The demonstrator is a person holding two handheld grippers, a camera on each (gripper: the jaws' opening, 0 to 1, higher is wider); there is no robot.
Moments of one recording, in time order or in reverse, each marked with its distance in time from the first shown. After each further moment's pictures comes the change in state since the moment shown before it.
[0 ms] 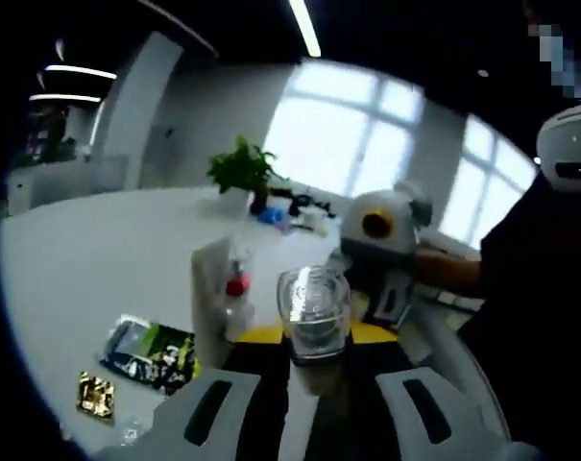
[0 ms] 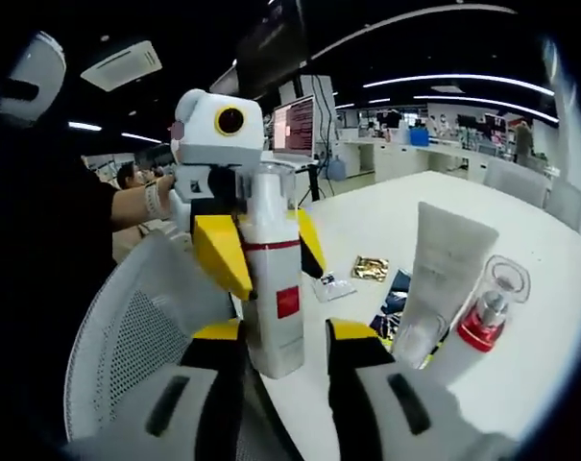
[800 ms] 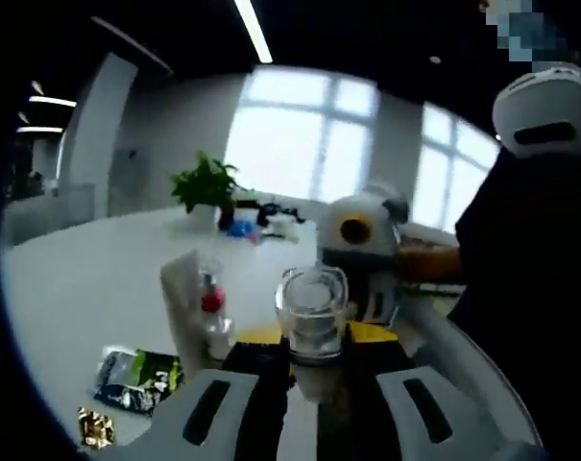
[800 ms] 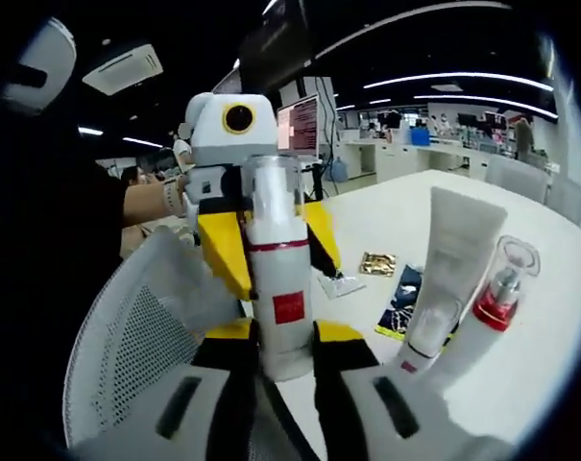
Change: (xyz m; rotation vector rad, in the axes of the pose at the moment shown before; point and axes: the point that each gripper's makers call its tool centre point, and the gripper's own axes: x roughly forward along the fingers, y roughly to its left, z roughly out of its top) left arm 0.006 0.005 0.003 0.044 -0.068 -0.028; right arm 0.001 0.002 -0.006 0.020 -0.035 -0.078
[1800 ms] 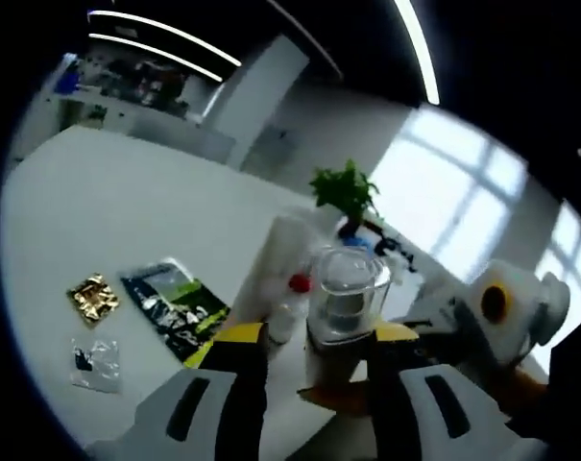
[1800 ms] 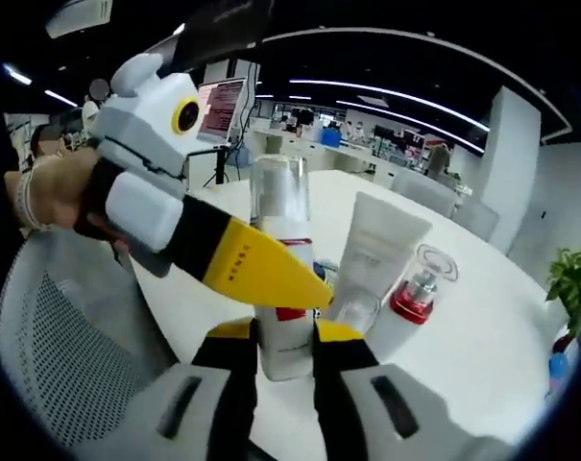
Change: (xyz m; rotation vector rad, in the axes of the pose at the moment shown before) left arm 0.006 0.052 -0.022 -0.446 -0.110 0.487; right arm -0.006 -0.045 -0.008 -0.111 0.104 -0.466
